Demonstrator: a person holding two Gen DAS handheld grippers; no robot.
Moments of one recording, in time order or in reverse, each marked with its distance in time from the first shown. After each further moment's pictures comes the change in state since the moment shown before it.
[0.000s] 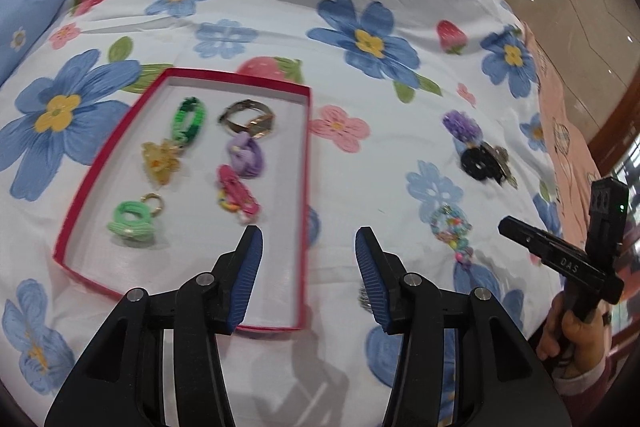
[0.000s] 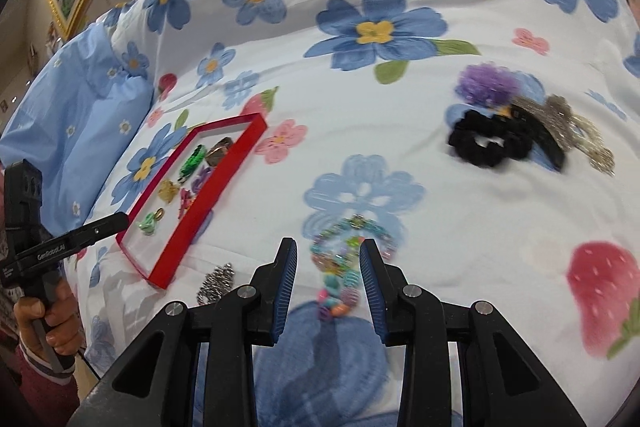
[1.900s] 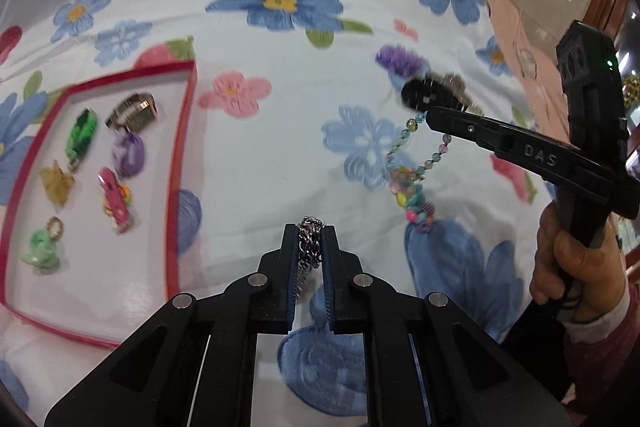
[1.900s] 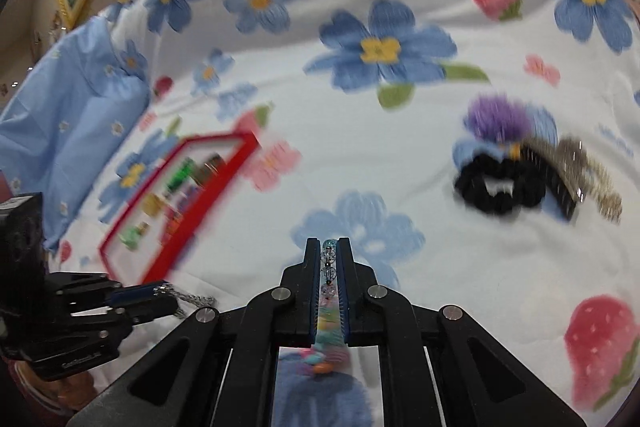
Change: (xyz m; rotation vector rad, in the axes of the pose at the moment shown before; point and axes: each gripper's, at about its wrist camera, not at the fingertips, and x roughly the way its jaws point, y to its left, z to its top) left arm 0.042 -0.079 -0.016 0.224 0.079 -0.083; right arm 0.013 0.009 0.029 -0.074 -0.058 -0.013
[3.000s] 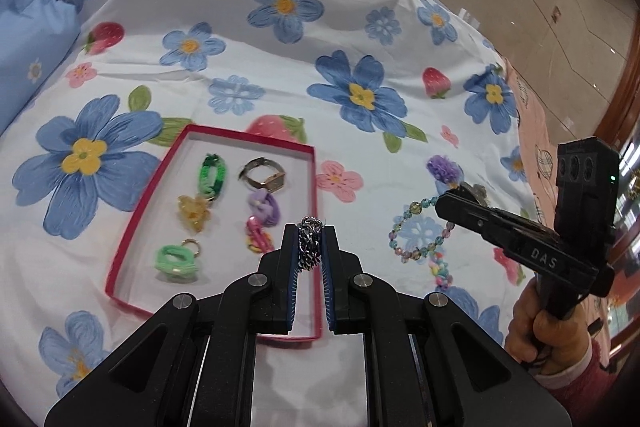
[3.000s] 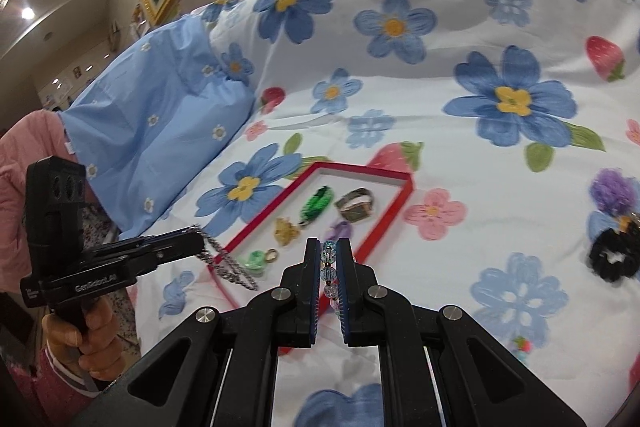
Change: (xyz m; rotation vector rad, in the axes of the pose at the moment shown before) left arm -0.118 0.104 0.003 -0.221 -0.222 0.070; right arm -0.004 0.125 0.029 -0.123 -0.038 0.284
